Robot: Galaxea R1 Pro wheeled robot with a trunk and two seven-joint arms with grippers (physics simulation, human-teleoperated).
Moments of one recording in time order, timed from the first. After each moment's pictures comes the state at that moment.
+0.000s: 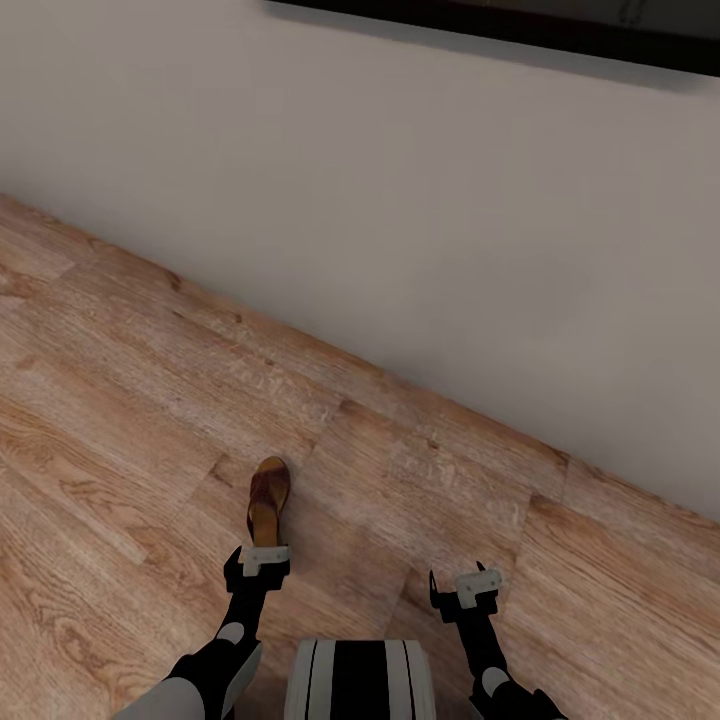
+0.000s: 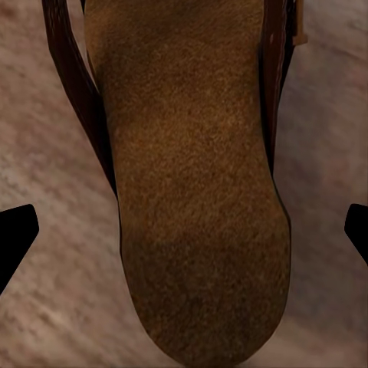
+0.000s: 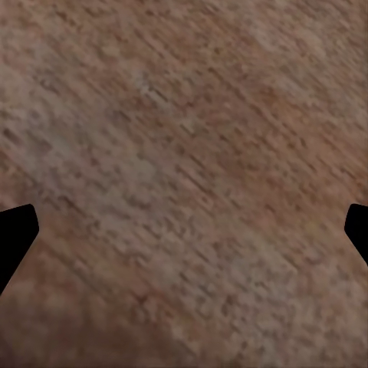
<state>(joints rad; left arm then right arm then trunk) -0.59 -0.09 0.00 -0.25 -0.11 -0.49 0.22 -0.52 0.06 0.19 -0.21 0.21 -0.61 -0.33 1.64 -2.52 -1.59</state>
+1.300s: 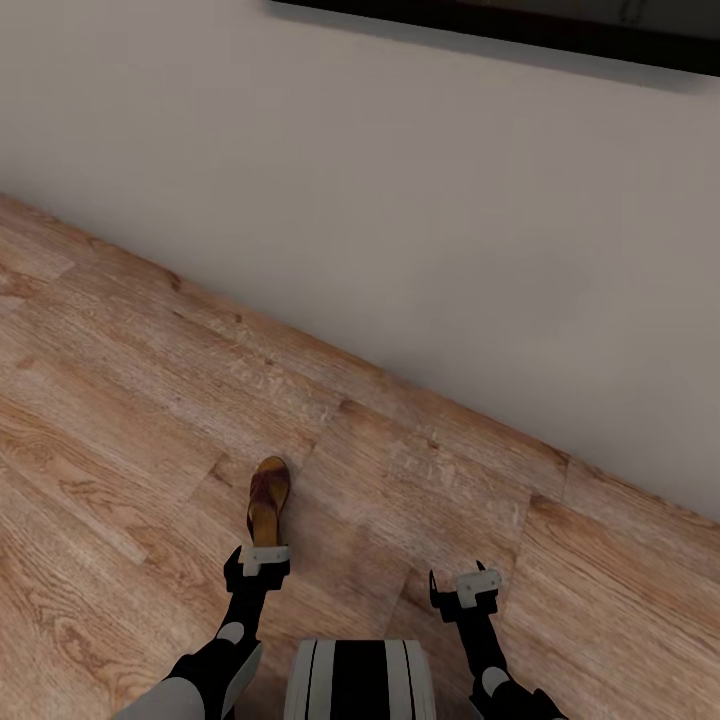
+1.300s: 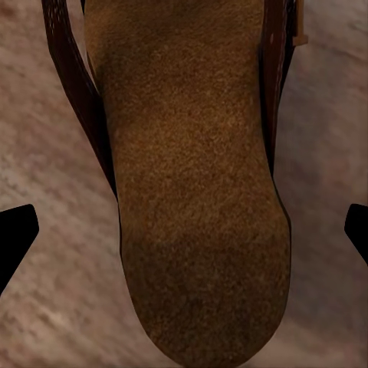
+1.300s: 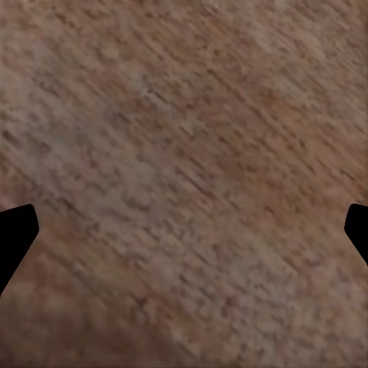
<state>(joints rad) -0.59 -0.09 0.00 -0.25 -0.11 -0.49 0.22 -0.52 0.06 0.19 -0.21 0.21 -0.61 -0.33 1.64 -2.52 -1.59</state>
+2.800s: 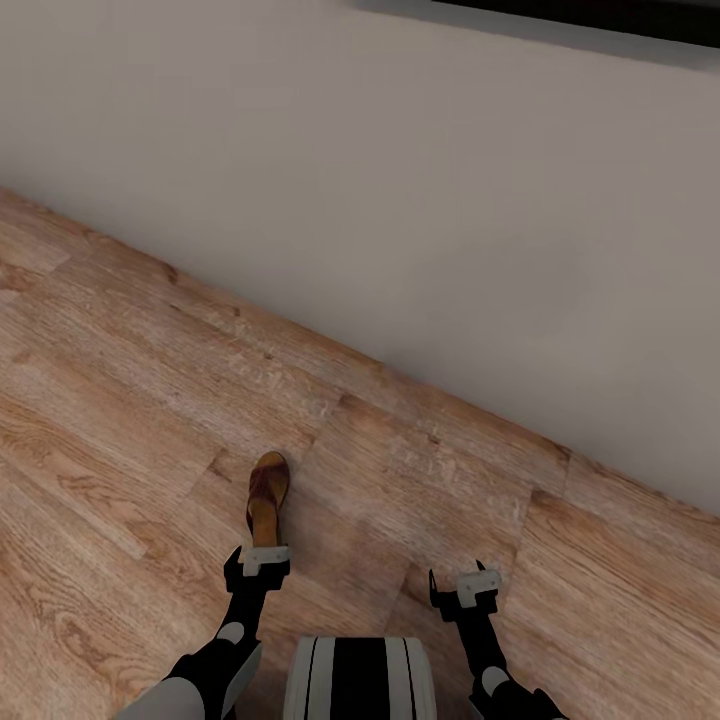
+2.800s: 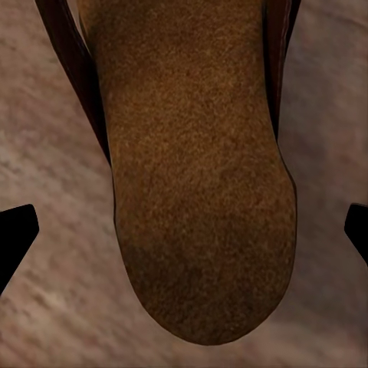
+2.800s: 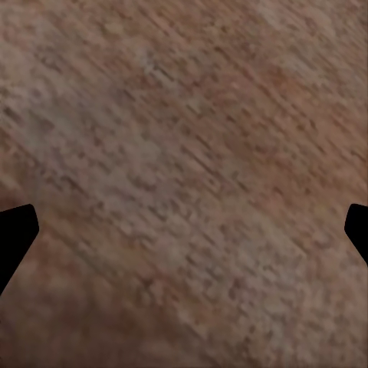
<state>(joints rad) -0.59 -0.09 0.00 -0.25 -0.11 -0.49 0.22 -0.52 0.06 0.19 -0.21 0.21 -0.61 -0.33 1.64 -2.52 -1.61</state>
